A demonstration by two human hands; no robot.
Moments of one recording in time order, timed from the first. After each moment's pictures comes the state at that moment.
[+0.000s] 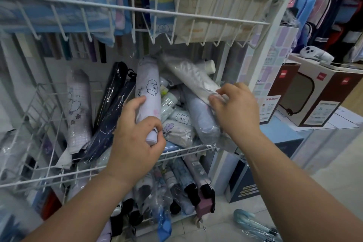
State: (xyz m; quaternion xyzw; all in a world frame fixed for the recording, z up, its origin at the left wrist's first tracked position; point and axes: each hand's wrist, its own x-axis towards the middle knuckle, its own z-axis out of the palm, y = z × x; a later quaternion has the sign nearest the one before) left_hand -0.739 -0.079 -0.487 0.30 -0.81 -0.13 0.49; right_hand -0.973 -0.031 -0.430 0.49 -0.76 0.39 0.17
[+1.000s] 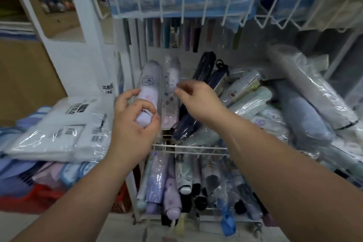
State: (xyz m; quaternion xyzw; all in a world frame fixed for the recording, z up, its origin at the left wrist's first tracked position) left_hand -0.565 -0.105 -0.495 0.47 -0.66 -0.13 0.57; right_hand -0.743 -0.152 -0.446 0.70 -0.59 0.36 -0.18
